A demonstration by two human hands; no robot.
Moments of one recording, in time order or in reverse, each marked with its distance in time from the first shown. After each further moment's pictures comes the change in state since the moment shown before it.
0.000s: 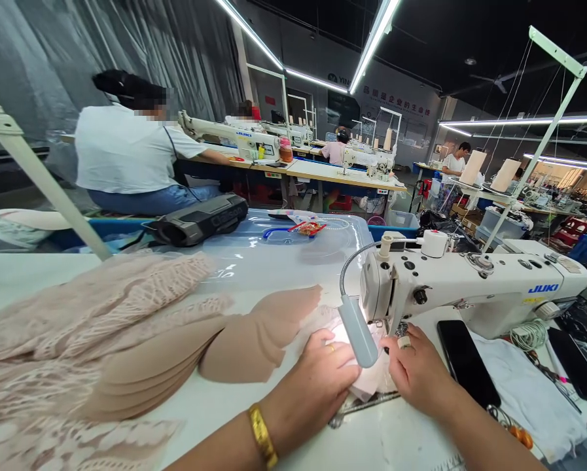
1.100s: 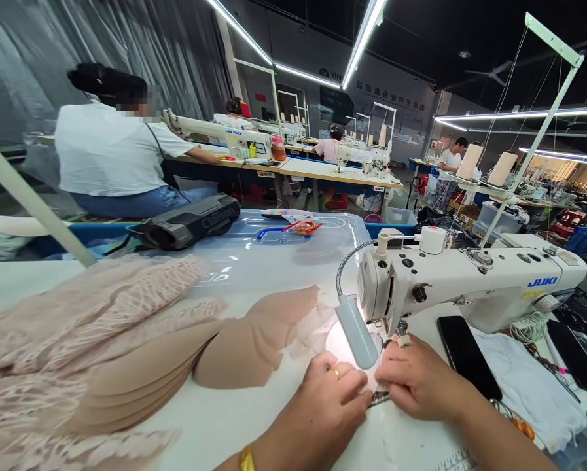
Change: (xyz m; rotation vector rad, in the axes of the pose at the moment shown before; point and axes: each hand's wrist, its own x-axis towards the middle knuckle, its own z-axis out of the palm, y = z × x) left_hand 0.004 0.036 -0.013 0.120 0.026 0.057; right_hand 0.001 -0.002 -0.014 0.116 -0.259 -0.186
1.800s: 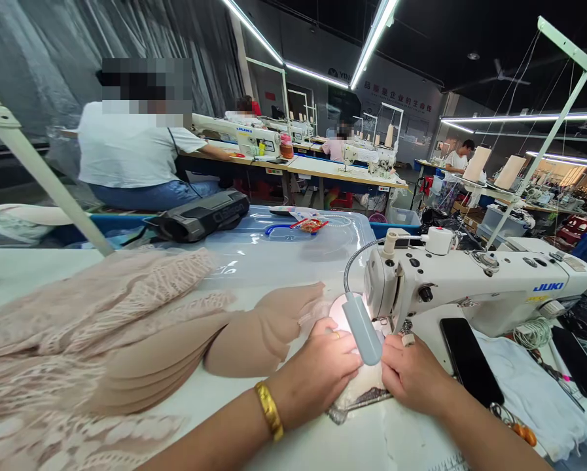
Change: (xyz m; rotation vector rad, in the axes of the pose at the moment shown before) left_hand 0.010 -0.043 -0.002 -0.154 -0.162 -0.037; right_hand 0.004 0.006 0.028 -0.132 0.059 0.175
